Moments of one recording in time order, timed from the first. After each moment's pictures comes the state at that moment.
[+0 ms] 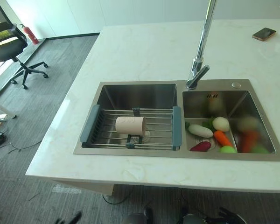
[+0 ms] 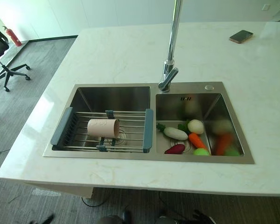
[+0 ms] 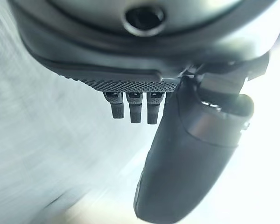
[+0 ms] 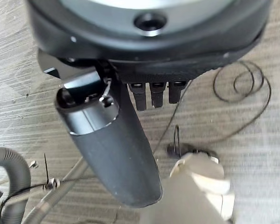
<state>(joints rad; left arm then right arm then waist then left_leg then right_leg) 0.12 0.42 0.49 1.21 -0.75 -0.32 0.21 0.04 -0.40 -0.03 1.32 0.24 -0.22 0.11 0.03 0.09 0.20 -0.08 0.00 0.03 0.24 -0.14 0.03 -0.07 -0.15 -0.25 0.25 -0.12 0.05</state>
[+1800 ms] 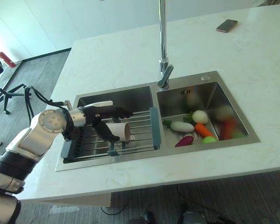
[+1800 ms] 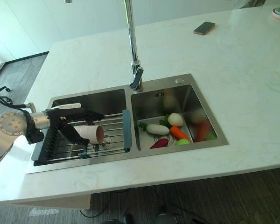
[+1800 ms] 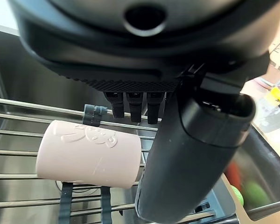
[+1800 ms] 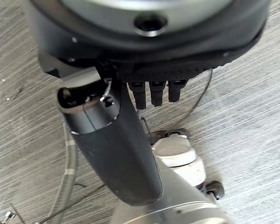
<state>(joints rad) -0.59 1.09 -0.41 0.14 -0.13 0.01 -0.64 0.02 -0.36 0.02 1.28 0.45 -0.03 0.13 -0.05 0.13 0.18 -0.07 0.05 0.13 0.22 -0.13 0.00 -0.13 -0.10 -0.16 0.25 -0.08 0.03</state>
